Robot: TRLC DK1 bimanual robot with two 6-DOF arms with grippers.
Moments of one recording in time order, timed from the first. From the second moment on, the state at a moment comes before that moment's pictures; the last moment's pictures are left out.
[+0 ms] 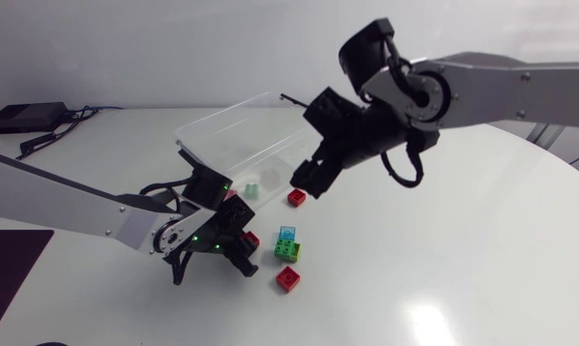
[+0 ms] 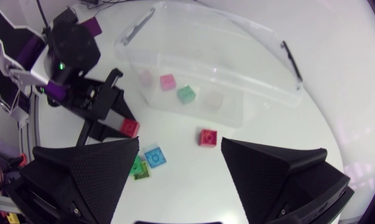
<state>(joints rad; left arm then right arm) -0.54 1.83 0.76 0.07 0.11 0.32 0.54 1.67 1.26 -0.50 -0.22 -0.37</state>
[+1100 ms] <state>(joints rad) -0.29 1.40 0.89 -0.02 0.22 0.18 0.72 1.89 1.11 -0.40 -0.13 -0.47</state>
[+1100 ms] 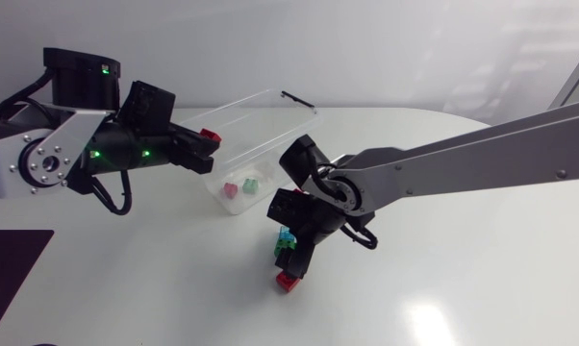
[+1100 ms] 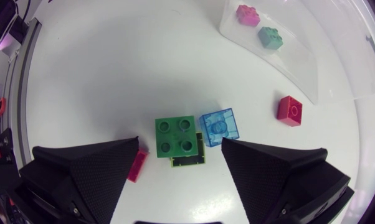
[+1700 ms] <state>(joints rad) -0.27 1.66 1.06 0.11 0.18 0.12 0.74 1.86 1.12 -0.42 -0.12 -0.47</state>
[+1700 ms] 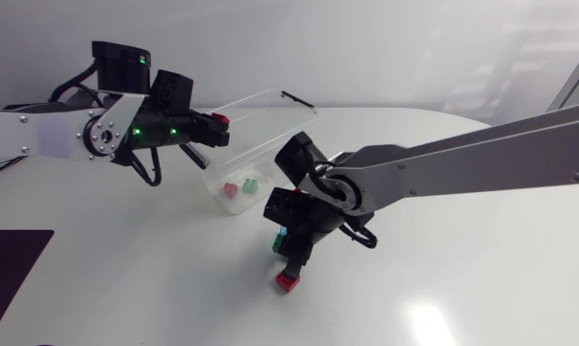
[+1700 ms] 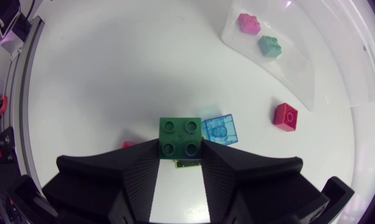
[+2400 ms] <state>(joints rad) -0.31 1.40 0.97 -0.03 0.13 0.11 0.59 1.74 1.44 -0.50 -0.12 -0.38</state>
